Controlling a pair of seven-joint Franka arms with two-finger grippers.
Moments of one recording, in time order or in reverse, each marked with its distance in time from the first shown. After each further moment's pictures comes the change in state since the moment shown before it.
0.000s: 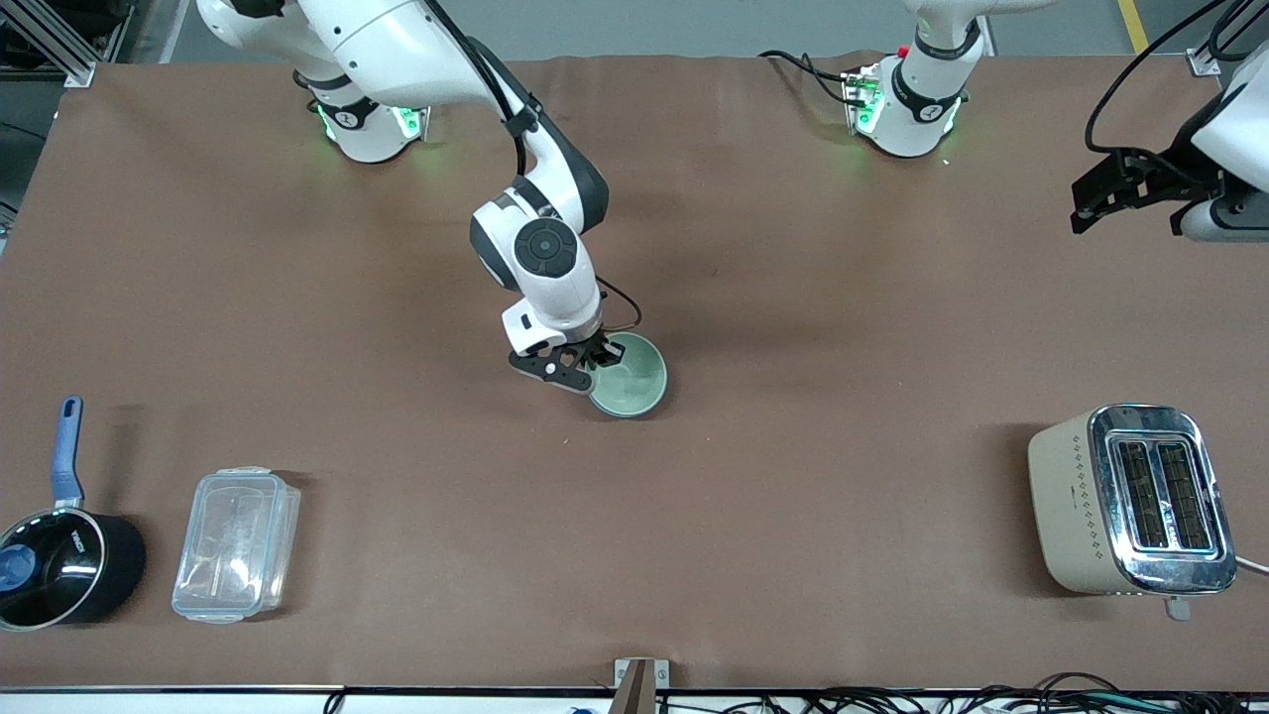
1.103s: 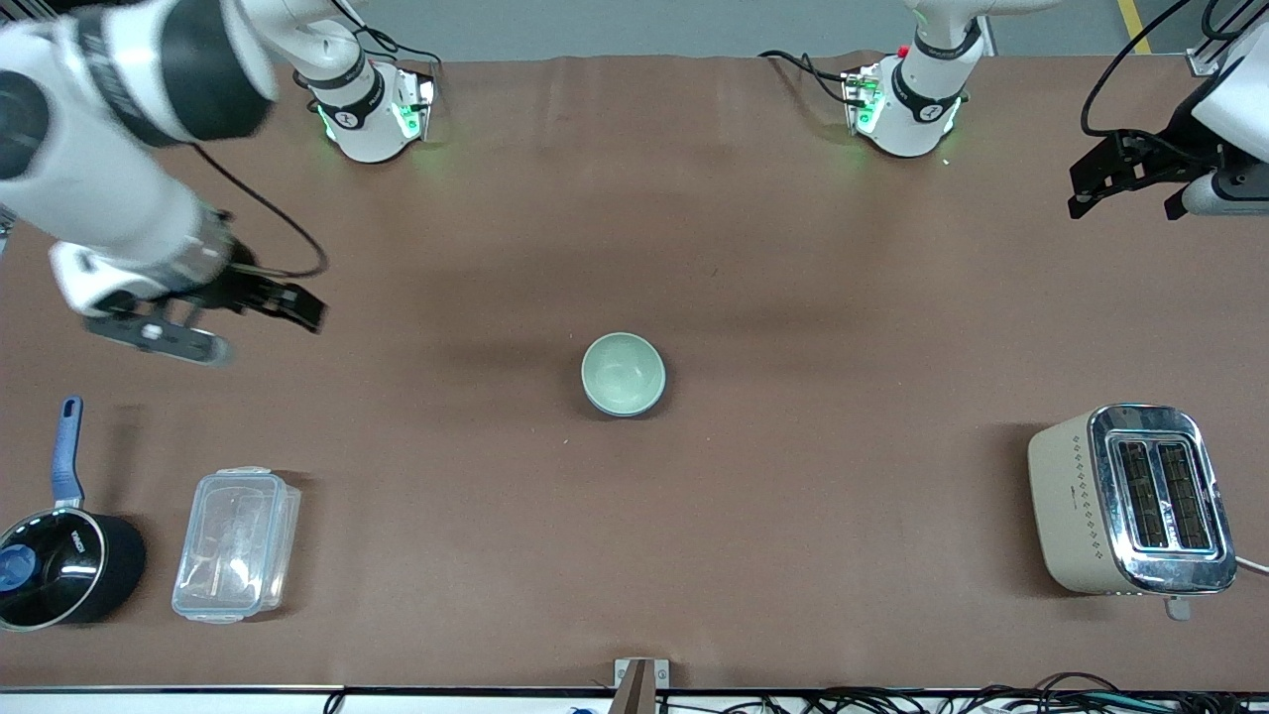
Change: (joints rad) left arm -0.034 -0.078 0.040 -0.103 -0.010 0.066 0.002; right arm -0.507 -0.542 -0.044 0.061 -0.071 -0.723 -0.667
